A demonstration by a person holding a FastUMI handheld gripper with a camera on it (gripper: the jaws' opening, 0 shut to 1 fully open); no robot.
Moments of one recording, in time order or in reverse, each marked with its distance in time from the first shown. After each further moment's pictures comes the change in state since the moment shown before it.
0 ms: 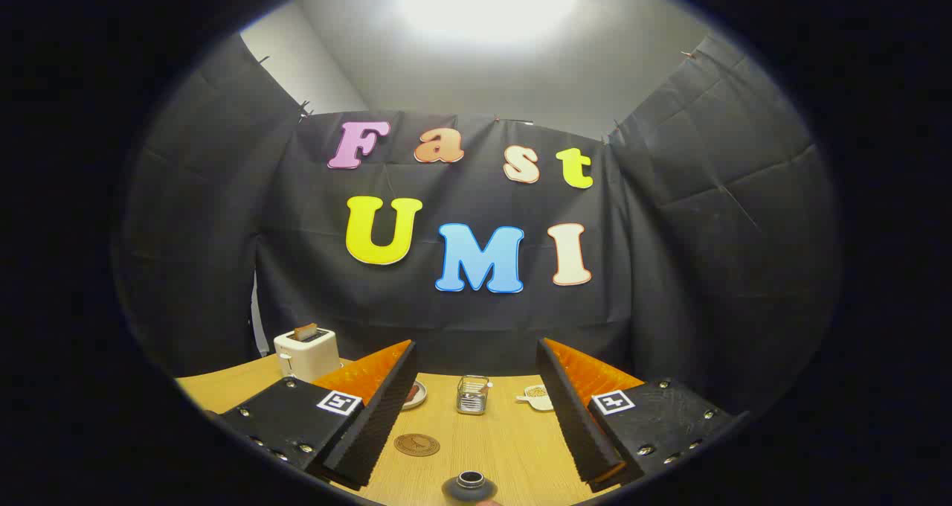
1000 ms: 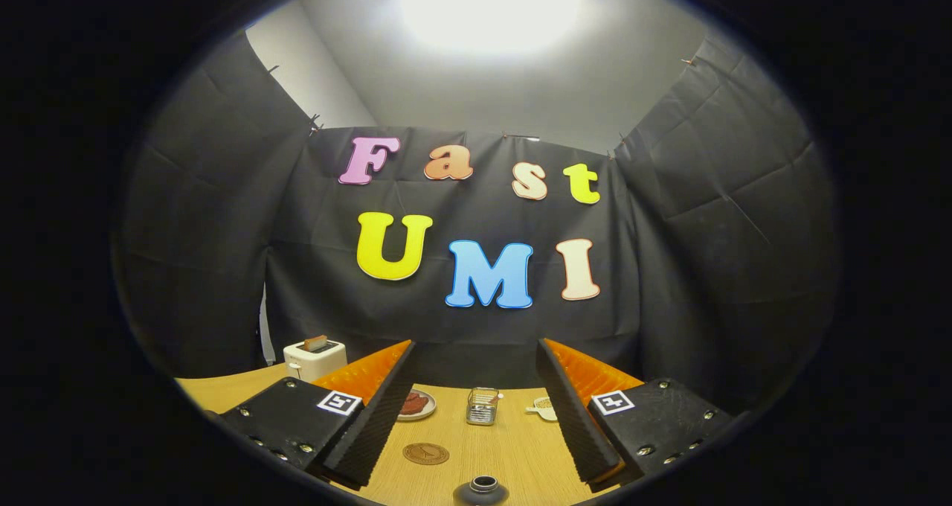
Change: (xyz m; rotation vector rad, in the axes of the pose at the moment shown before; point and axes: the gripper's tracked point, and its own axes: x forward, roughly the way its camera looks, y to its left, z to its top) arm -0.006 0.001 -0.001 0.009 -0.063 0.003
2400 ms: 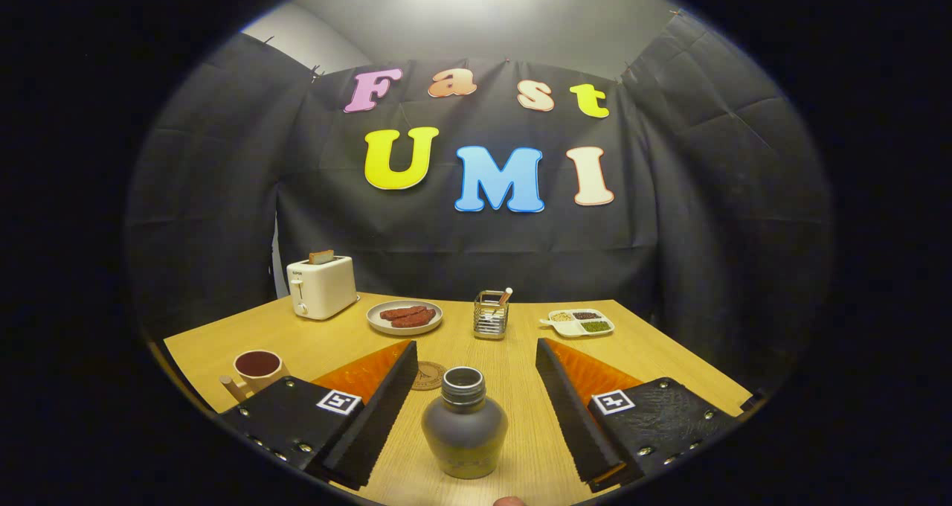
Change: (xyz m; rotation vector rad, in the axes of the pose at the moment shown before) arm -0.022 -0.014 -0.188 0.043 0.298 0.093
